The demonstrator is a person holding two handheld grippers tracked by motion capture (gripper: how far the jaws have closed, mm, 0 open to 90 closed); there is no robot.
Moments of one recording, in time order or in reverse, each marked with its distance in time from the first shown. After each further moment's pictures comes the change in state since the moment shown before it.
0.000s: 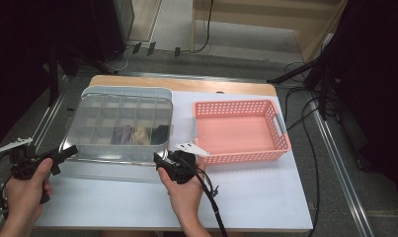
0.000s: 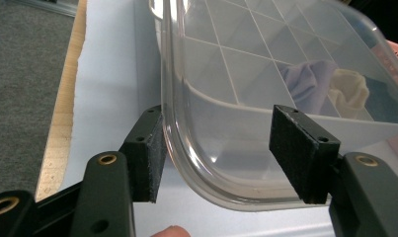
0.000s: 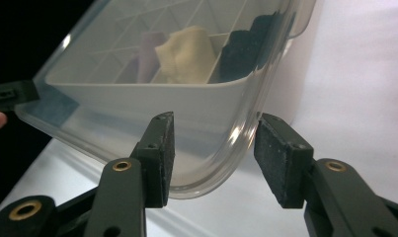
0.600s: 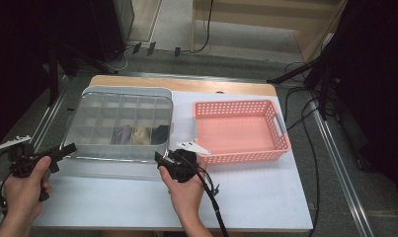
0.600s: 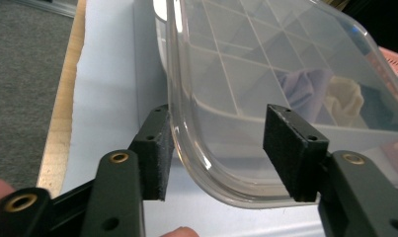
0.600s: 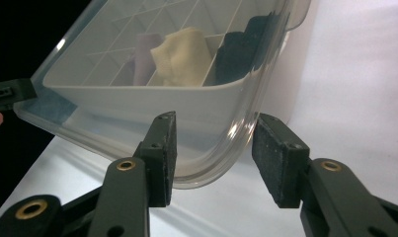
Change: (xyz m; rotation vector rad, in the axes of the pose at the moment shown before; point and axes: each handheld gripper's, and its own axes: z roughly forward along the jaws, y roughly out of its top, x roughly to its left) left arm 0.003 0.007 0.000 -0.009 -0.018 -0.021; right arm -0.002 0.004 0.000 0.003 -0.001 0.011
